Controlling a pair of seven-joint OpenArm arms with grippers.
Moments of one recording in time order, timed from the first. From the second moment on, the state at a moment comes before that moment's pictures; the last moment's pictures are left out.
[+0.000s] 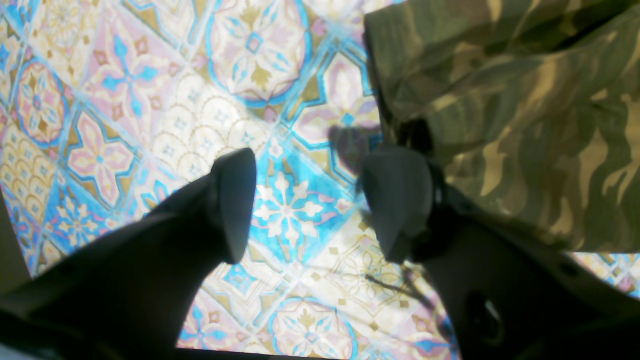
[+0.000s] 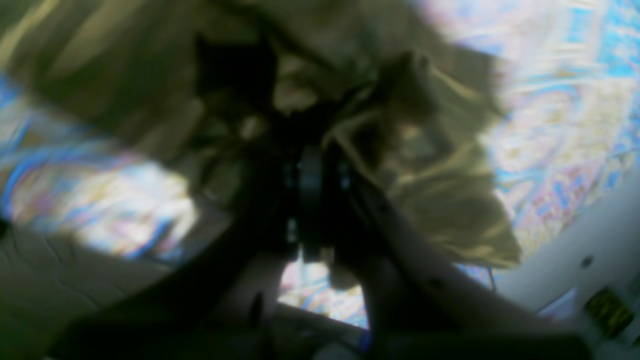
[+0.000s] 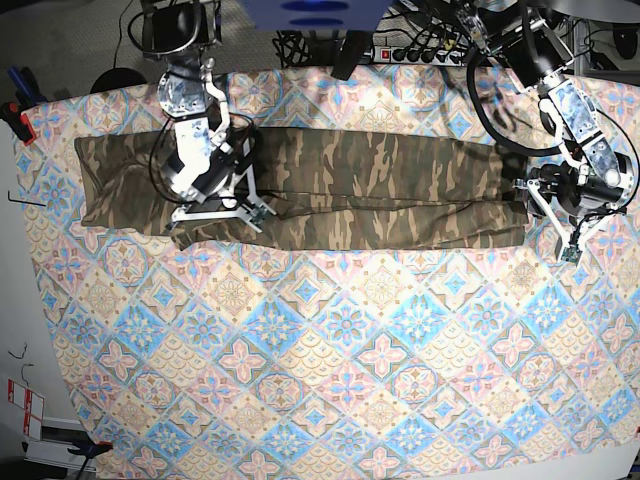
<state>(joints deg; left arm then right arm) -0.2 -7.9 -36.8 97.6 3.1 -42.6 64.9 -7.8 1.0 -11.4 106.4 -15.7 42.3 -77.9</state>
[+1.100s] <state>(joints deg) 1.4 -7.9 -36.8 97.5 3.3 -42.6 65.0 -5.4 3.0 -34.9 107.8 -15.8 42.3 -77.3</state>
